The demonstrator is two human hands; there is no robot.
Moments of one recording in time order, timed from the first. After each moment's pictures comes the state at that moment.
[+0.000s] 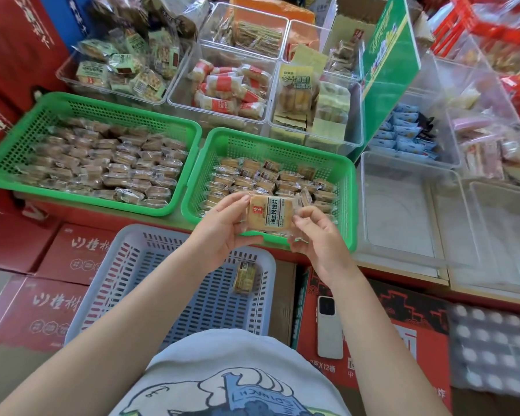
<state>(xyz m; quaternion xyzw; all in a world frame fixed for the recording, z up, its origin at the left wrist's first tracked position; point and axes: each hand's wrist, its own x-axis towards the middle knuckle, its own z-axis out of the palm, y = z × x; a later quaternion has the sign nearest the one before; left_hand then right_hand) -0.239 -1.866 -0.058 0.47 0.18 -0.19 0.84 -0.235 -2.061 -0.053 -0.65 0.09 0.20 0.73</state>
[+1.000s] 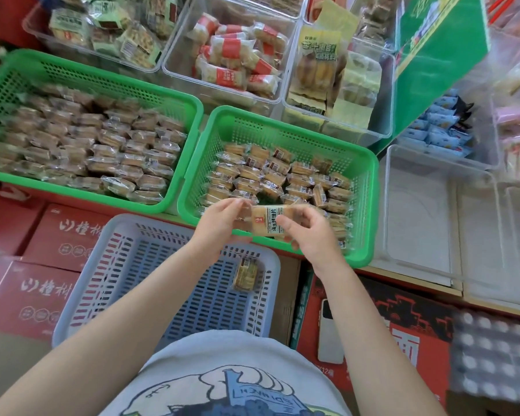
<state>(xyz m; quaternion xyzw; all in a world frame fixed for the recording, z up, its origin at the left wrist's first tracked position) -0.186 -1.851 -0.127 0.61 0.28 -0.20 0.71 -0.173 -2.038 -0.109 -0.78 0.12 0.22 0.57</state>
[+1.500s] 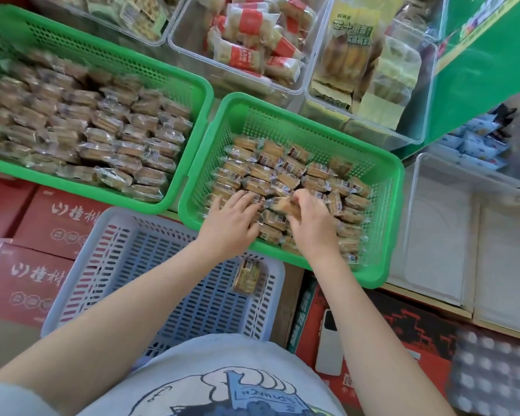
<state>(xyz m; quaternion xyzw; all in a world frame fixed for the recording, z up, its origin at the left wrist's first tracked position) -0.150 -1.840 -0.208 0.96 -0.07 -0.22 0.16 -0.114 -2.024 -0.170 -0.96 -0.11 0.12 0.21</state>
